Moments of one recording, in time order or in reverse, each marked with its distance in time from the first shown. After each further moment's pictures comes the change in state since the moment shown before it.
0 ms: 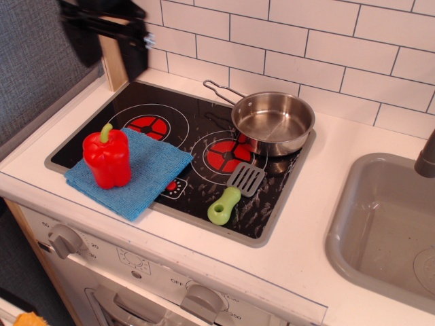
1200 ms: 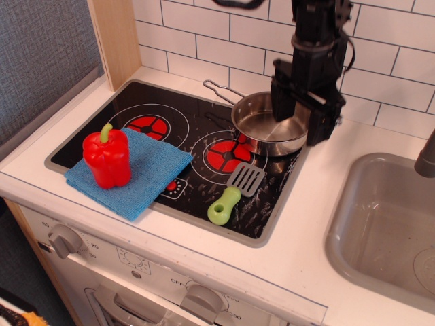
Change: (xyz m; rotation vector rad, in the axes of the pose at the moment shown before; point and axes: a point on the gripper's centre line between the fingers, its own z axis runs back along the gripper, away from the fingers) arm 0.097 -0.147 -0.112 -0.060 0.069 -0.422
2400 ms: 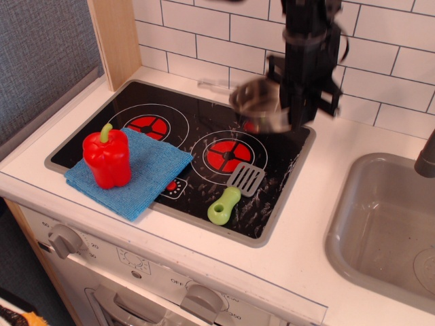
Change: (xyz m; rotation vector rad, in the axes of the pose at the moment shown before) arm -0.001 0.002 0.041 0.018 -0.105 0.054
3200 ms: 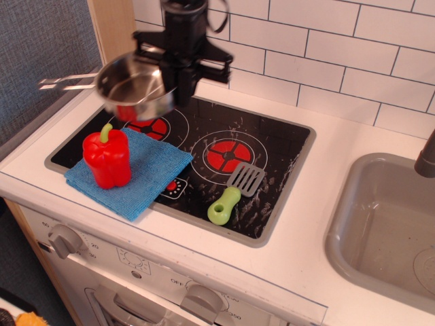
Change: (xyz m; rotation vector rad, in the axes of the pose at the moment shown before) arm -0.113 0.088 0.027 0.215 0.106 0.661
